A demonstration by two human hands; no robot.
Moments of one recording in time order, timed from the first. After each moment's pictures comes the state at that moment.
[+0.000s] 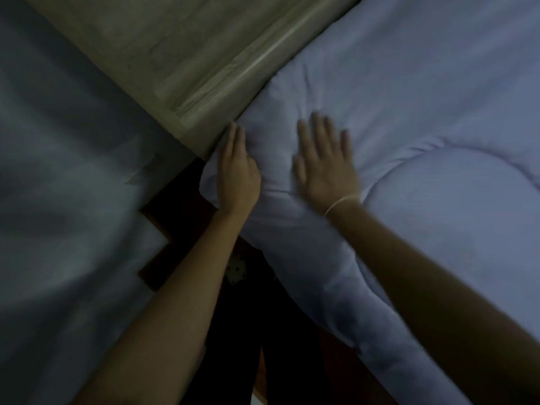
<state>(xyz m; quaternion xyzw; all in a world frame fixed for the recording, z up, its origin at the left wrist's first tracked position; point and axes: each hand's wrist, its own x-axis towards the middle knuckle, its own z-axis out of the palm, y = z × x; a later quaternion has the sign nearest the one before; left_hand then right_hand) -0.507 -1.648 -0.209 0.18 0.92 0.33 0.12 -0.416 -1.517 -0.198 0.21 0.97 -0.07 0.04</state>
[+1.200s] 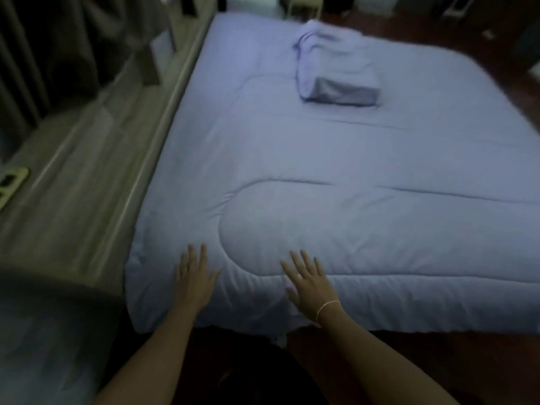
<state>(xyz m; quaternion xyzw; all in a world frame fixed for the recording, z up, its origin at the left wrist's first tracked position) -0.407 -1.669 -0.088 0.56 0.79 0.02 0.25 -0.127 -1.635 -0.065 0.50 0.85 -0.05 0.17</state>
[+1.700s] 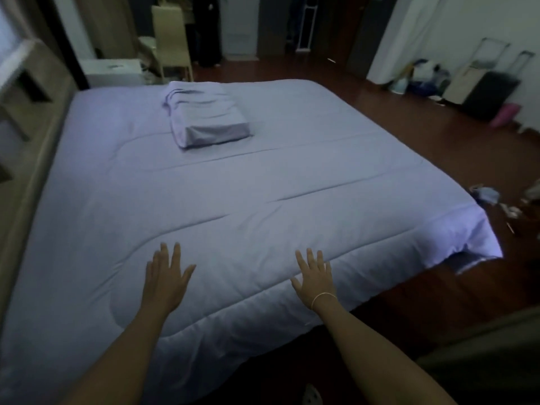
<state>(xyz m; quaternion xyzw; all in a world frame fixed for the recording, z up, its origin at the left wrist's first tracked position) -0.245 -1.563 0.002 0.72 0.67 0.08 0.15 0.087 -1.639 -0.012 0.77 0.63 -0.09 0.02</state>
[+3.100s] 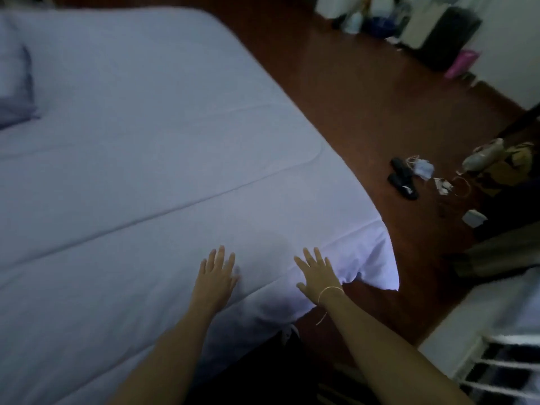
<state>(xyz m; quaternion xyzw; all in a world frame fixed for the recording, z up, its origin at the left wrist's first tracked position) 0.547 -1.412 -0.100 0.85 0.48 -0.10 0.19 0.799 -1.503 -0.066 0.75 0.61 -0.17 0.20</state>
